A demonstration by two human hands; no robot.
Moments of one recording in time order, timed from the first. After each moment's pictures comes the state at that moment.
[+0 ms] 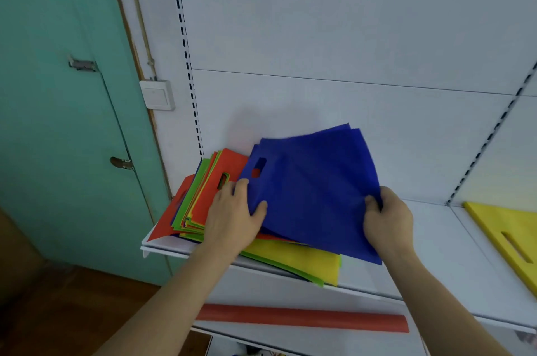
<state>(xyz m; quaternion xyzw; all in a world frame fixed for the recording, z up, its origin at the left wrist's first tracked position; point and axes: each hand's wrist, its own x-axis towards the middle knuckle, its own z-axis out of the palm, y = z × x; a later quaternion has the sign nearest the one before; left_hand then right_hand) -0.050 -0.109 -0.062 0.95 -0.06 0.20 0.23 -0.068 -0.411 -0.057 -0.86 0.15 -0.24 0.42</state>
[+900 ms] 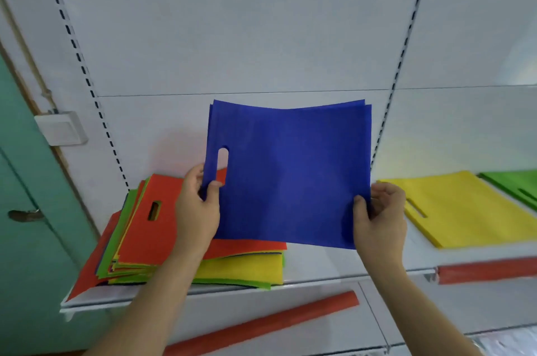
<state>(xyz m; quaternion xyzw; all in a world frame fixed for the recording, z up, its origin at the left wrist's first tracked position) -0.023 -0.170 -0.028 0.77 -0.10 0.24 0.59 -0.148 -0.458 -0.048 -0.74 0.18 -0.44 0.48</state>
